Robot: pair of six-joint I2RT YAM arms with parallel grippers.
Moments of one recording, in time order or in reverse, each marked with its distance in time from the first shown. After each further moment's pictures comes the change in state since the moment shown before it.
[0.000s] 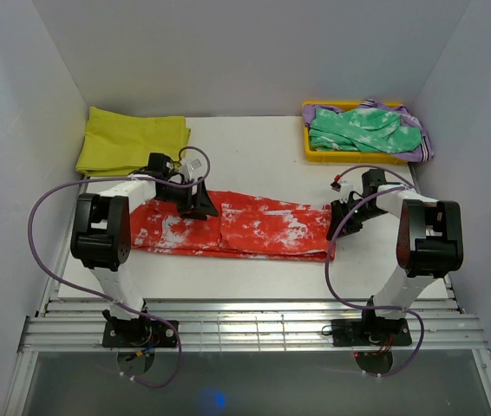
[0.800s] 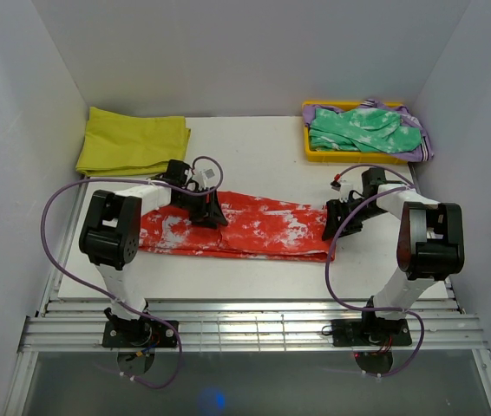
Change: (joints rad) left arm -0.134 0.045 -0.048 0.115 -0.166 -0.169; right arm 0.001 -0.021 0.011 -0.043 -0.001 0.017
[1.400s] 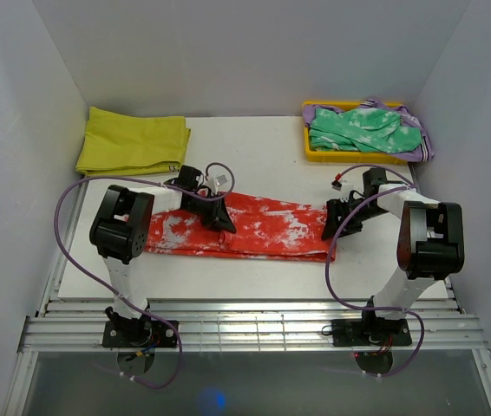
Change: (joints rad) left arm -0.061 0.077 -0.019 0.116 0.138 -0.051; right arm -0.003 0.008 0.000 0.004 -0.016 0.002
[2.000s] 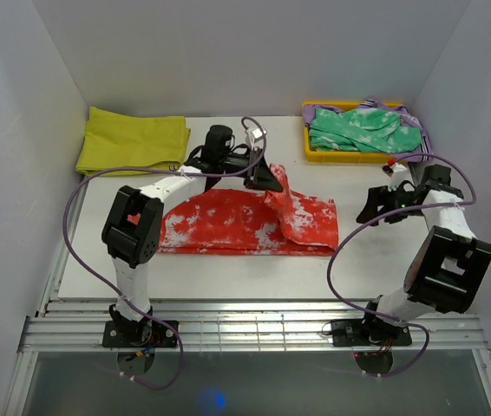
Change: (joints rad) left arm -0.184 0.005 0.316 0.379 0.247 -0.492; right arm -0.331 -0.207 0.034 -0.038 -0.077 -0.226
